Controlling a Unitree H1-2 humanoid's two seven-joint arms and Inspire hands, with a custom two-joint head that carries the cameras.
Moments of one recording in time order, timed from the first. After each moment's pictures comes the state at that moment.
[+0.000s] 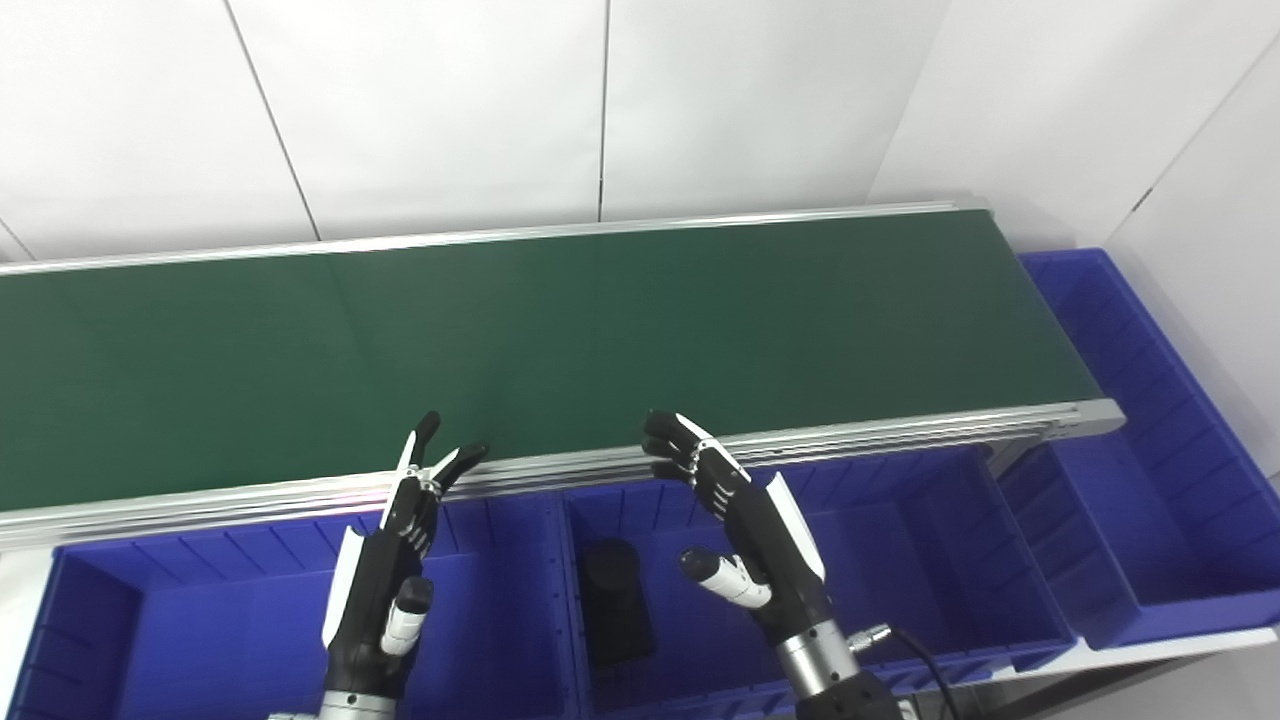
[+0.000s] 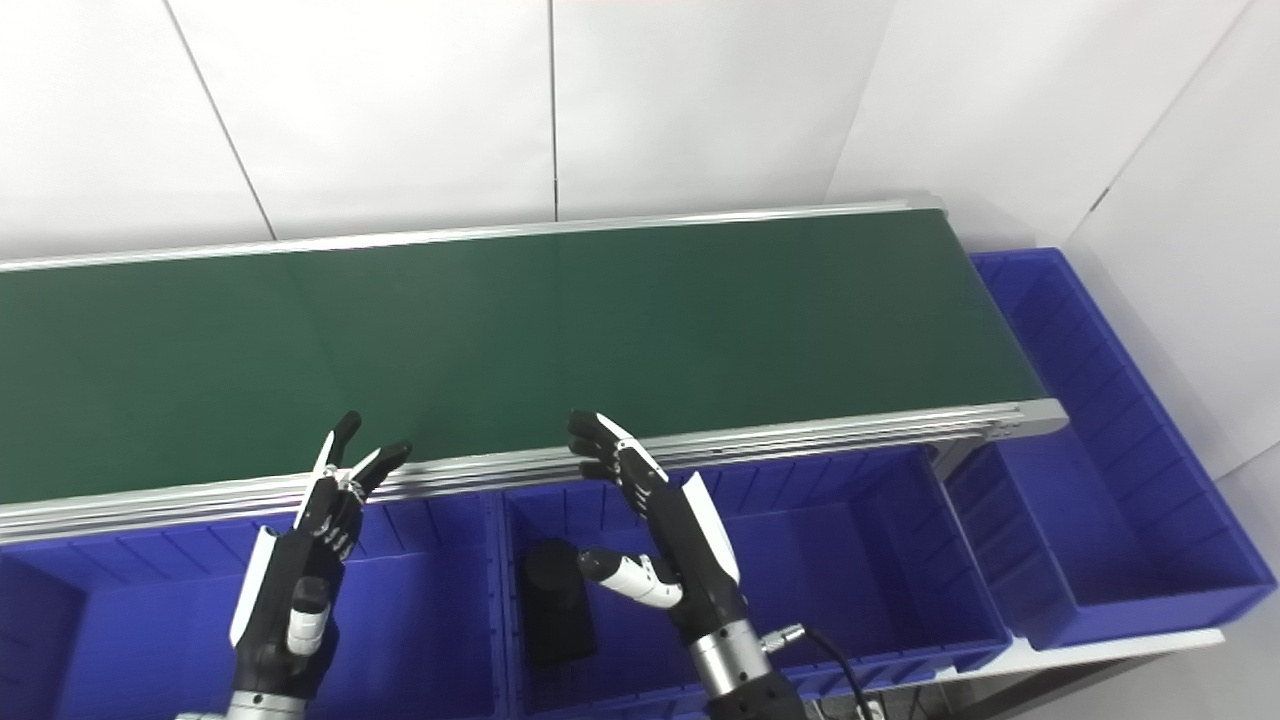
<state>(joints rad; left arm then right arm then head) 0.19 0.01 -0.25 0.03 0.05 -0.42 -0.09 0.25 -0.06 0.22 -0.10 -0.12 -0.33 0.00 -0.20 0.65</state>
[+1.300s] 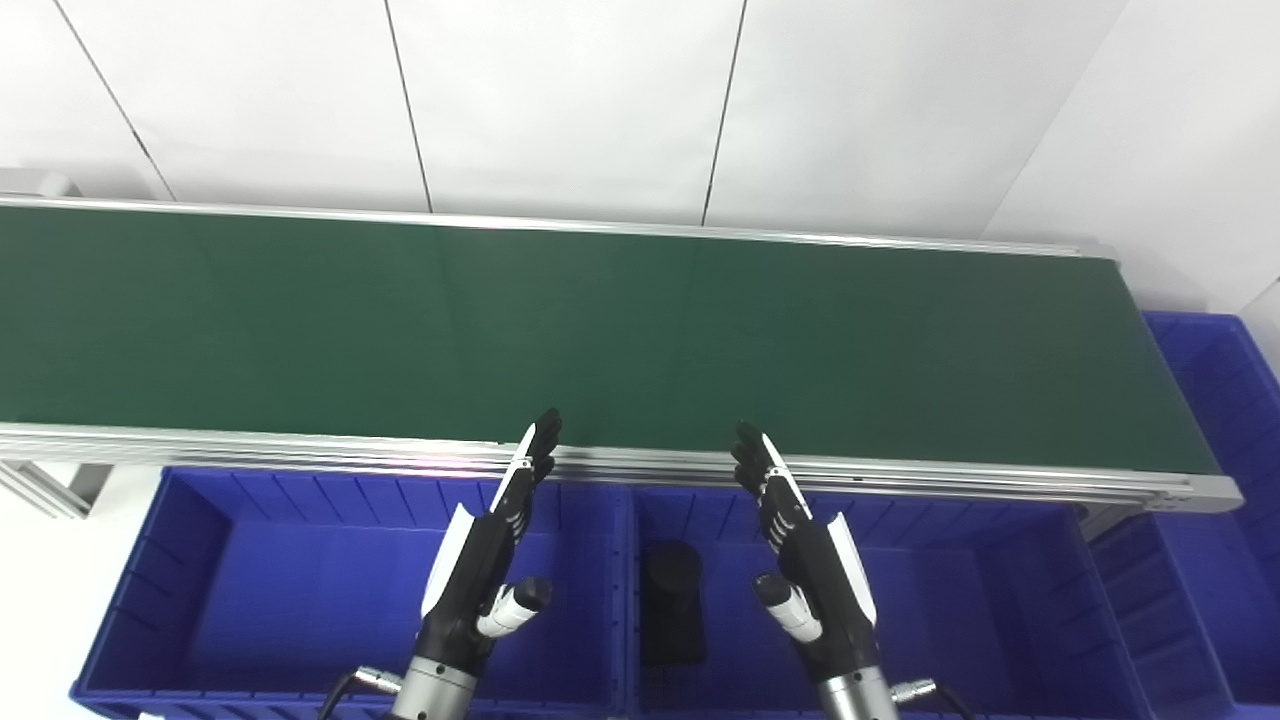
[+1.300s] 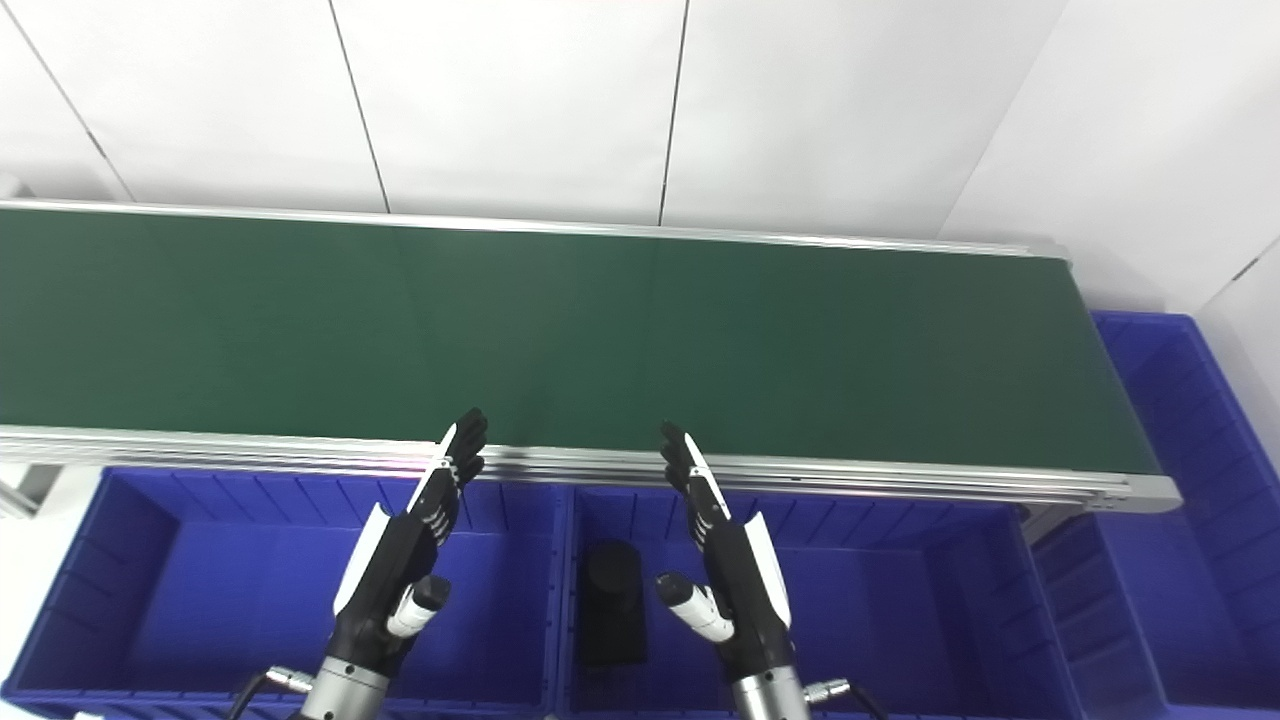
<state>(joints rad) 0.21 0.03 -0.33 0.04 0.13 -0.43 0.00 0.24 -0.05 0.23 0.01 -0.10 -0.41 0.01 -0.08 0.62</state>
